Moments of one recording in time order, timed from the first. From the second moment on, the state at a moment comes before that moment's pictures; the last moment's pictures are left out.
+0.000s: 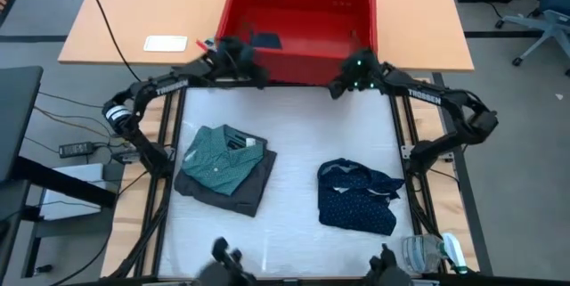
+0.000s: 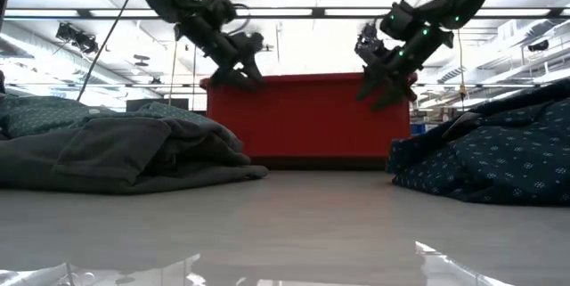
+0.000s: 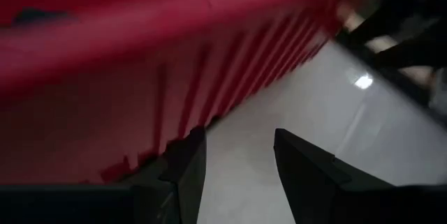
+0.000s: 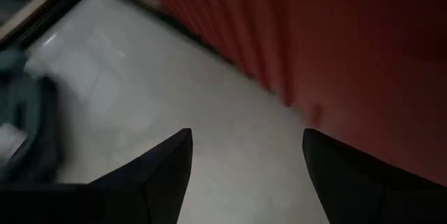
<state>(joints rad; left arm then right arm) 0.78 1.61 1.24 -0.19 0.18 -0.20 -0.84 1.44 0.95 -0.20 -0.20 0.23</state>
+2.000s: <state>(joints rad) -0.06 2.15 1.43 0.16 0.44 -0.35 0.31 1.31 0.88 -1.02 -0.23 1.15</state>
